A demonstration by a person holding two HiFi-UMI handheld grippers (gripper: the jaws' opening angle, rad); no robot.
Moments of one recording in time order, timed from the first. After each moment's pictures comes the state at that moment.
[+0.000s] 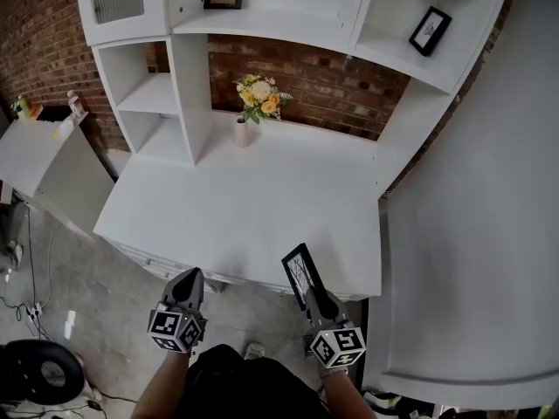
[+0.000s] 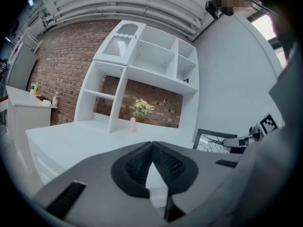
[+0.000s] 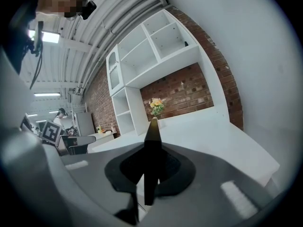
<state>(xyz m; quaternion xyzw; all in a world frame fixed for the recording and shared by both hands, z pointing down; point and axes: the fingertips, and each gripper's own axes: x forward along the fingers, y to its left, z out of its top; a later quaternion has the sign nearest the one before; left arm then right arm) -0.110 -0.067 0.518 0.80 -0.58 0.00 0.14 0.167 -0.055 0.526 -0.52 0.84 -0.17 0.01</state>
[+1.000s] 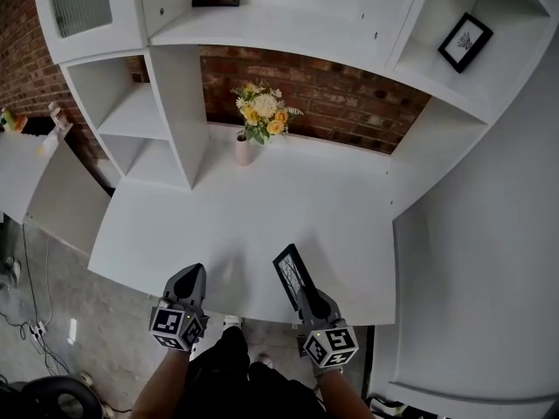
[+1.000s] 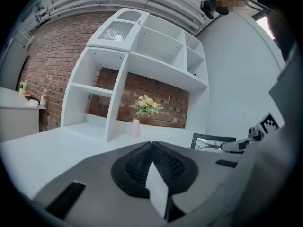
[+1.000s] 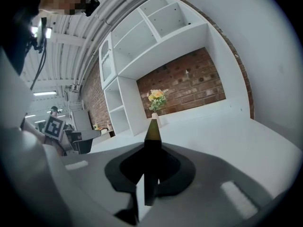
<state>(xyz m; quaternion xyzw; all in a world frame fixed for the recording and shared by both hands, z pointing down) -0.137 -0.198 0.519 0.82 -0.56 0.02 0.13 0.111 -0.168 0.547 -0.52 0.83 -0.19 -0.01</state>
